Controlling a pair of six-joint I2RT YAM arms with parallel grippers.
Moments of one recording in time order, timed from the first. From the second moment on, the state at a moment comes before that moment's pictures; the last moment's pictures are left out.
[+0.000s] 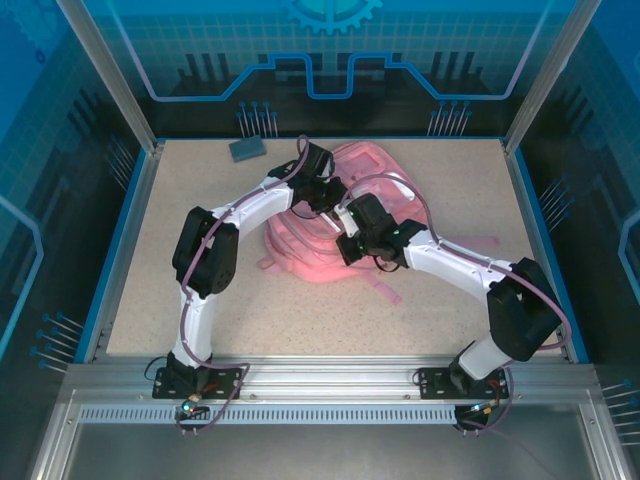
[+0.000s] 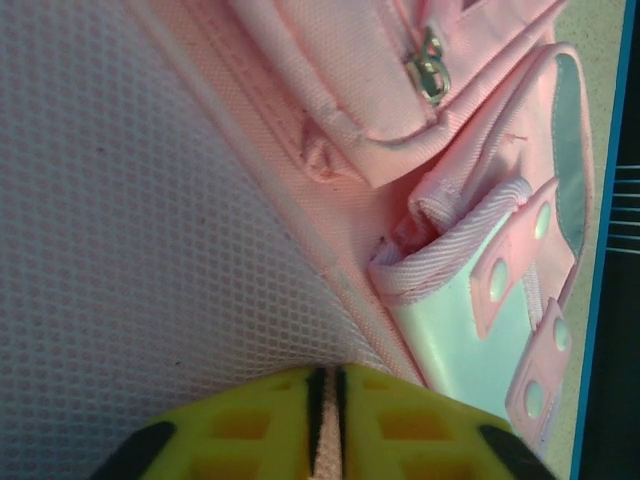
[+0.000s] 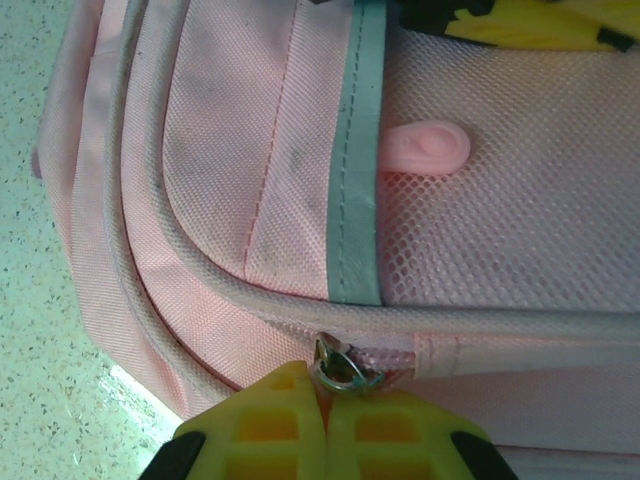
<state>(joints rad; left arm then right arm) -0.48 2.12 1.73 -0.49 0.33 -0.81 0.67 1.55 1.07 -0.42 -0.04 0.14</state>
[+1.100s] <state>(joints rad) -0.51 1.77 1.32 -0.41 0.31 0.27 0.36 1.49 1.09 -0.56 -0.22 0.15</state>
